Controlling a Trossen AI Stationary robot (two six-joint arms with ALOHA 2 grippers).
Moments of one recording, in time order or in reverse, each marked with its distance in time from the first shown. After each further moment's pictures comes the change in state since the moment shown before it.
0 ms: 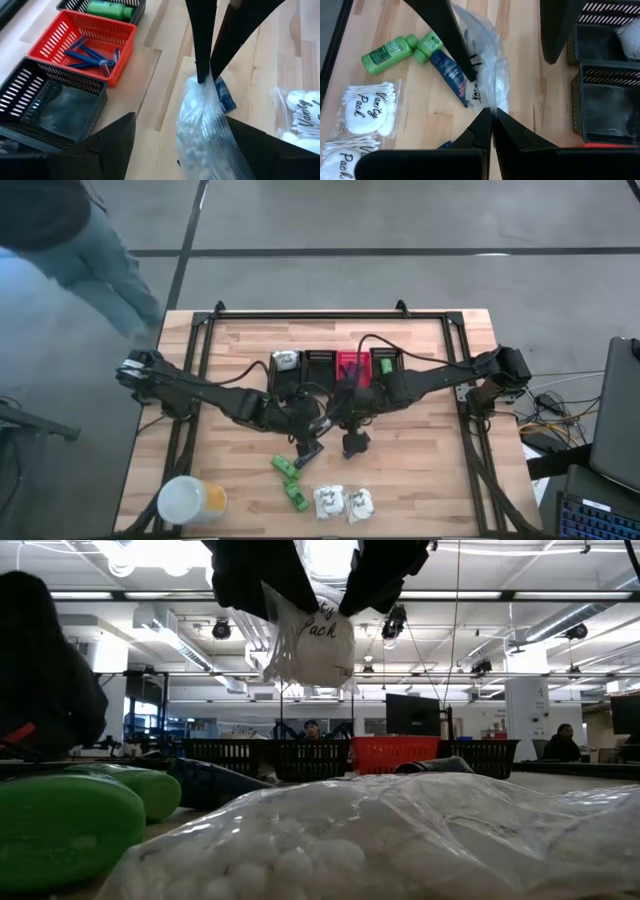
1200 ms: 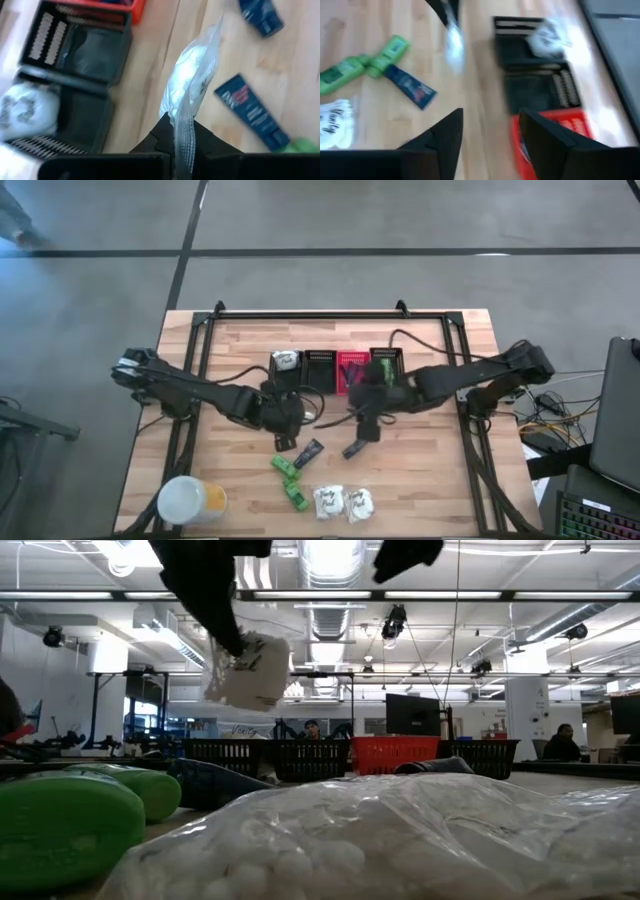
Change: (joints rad) left arm -0.001 -0.037 -0.001 -0.343 0.027 0.015; right arm 0.073 -0.174 -0.007 -0.139 0.349 0.106
